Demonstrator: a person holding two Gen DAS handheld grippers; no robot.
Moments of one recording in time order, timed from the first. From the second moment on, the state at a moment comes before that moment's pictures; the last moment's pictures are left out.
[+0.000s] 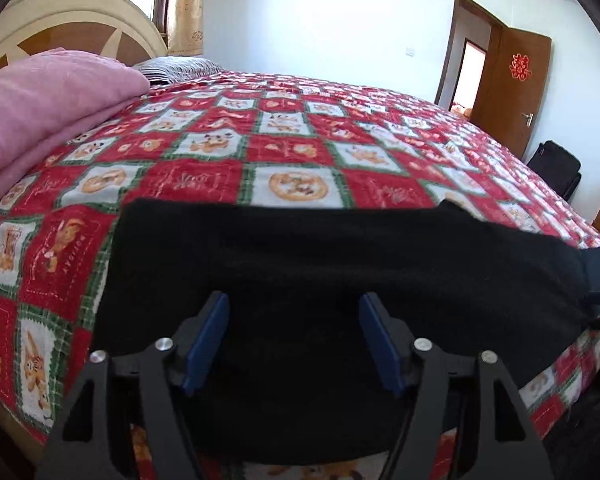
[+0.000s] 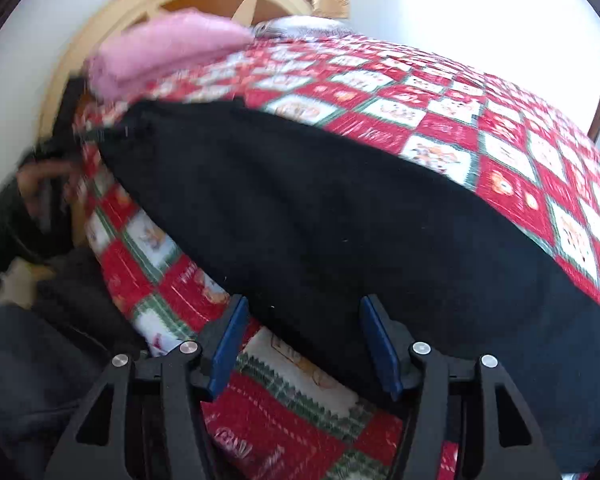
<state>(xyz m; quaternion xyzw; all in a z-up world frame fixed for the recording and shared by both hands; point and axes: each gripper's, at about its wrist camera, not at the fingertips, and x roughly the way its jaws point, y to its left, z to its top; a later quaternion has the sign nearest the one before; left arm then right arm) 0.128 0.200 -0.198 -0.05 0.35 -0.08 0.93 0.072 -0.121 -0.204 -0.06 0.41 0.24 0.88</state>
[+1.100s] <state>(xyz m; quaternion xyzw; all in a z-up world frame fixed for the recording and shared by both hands) 0.121 0.136 -0.200 -0.03 0.36 -0.15 0.92 -0.012 -0.459 -0.157 0.21 0.37 -0.12 0.90</state>
